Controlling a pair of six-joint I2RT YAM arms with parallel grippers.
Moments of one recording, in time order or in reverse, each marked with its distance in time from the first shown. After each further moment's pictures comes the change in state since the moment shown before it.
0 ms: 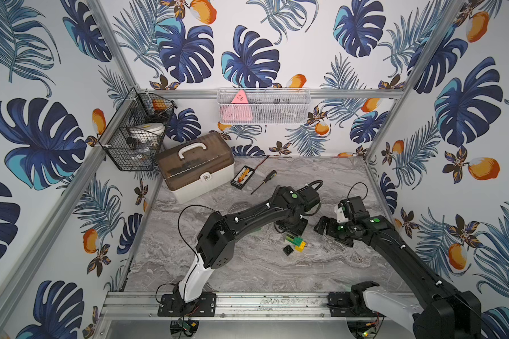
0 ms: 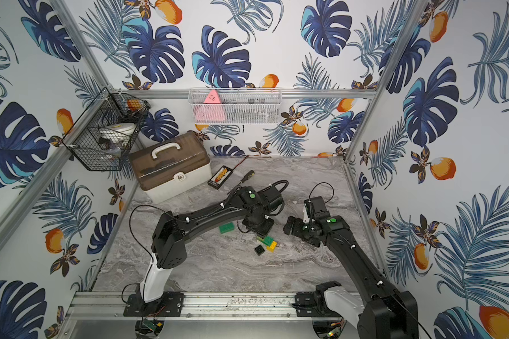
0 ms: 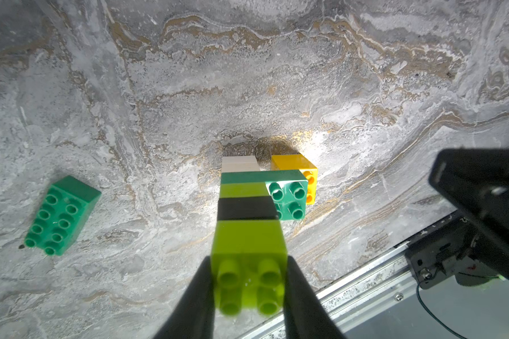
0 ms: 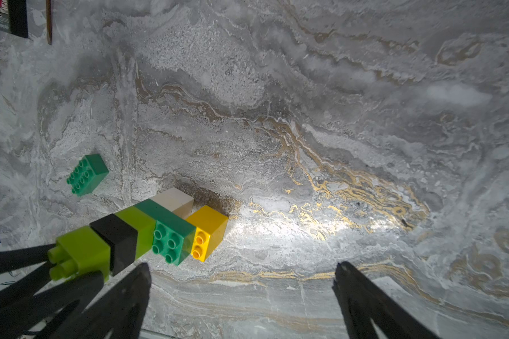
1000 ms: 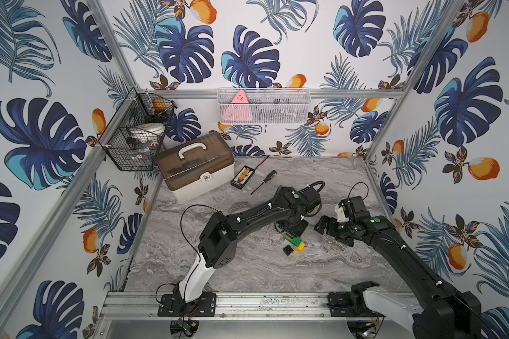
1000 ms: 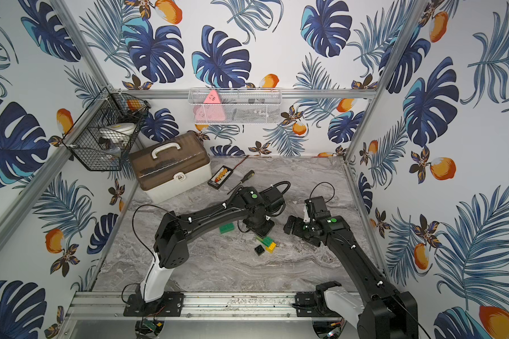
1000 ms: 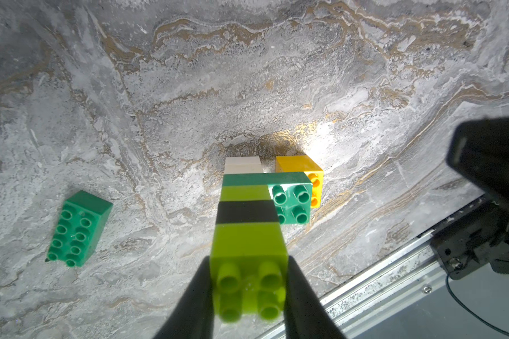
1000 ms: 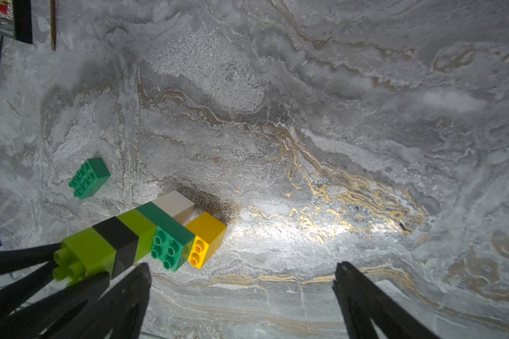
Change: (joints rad) left arm -0.004 0.030 0.010 -0.028 -0.019 0.106; right arm -0.008 0.002 -0.001 0.013 0.000 -0.003
